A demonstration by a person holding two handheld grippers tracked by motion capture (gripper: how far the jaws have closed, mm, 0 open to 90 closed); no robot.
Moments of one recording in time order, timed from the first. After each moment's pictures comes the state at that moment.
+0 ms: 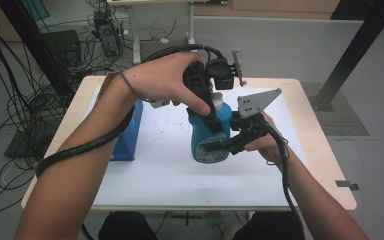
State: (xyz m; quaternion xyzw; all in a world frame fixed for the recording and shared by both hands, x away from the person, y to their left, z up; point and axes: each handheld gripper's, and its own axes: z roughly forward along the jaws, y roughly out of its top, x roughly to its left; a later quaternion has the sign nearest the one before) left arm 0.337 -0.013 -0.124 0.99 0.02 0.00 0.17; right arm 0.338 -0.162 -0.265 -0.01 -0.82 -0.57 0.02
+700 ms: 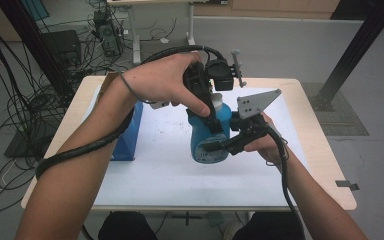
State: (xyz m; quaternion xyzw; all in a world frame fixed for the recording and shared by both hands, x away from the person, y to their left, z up) left arm 0.334 -0.012 -0.124 0.99 0.03 0.00 0.16; right arm 0.338 -0.161 -0.265 0.00 -0.82 -0.58 0.01
